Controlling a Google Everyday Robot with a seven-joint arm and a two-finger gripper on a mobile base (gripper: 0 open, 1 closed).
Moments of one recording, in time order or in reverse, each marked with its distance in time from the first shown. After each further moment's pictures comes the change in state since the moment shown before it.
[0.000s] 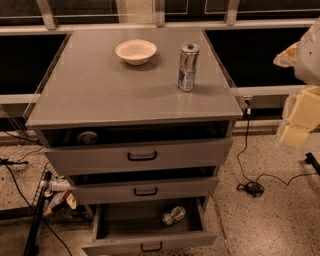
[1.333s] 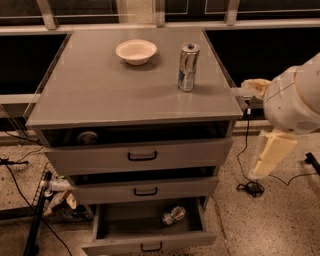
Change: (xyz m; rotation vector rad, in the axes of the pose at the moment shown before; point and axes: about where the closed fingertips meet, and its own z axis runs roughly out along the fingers) arm -0.020 0.021 0.068 0.082 -0.140 -0.215
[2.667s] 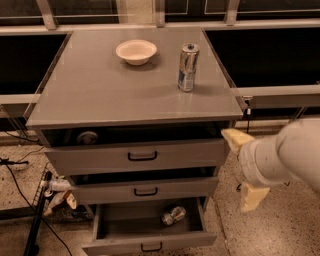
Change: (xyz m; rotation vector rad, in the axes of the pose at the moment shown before) arm 0.049 0.051 0.125 0.072 0.106 -0.263
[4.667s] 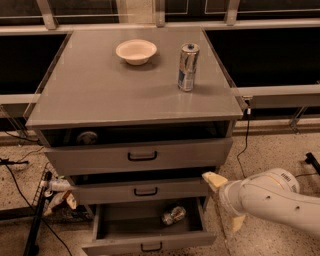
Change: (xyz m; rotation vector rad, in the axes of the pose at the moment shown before) arm 0.027 0.093 0.199 -0.083 -0.040 -0.276
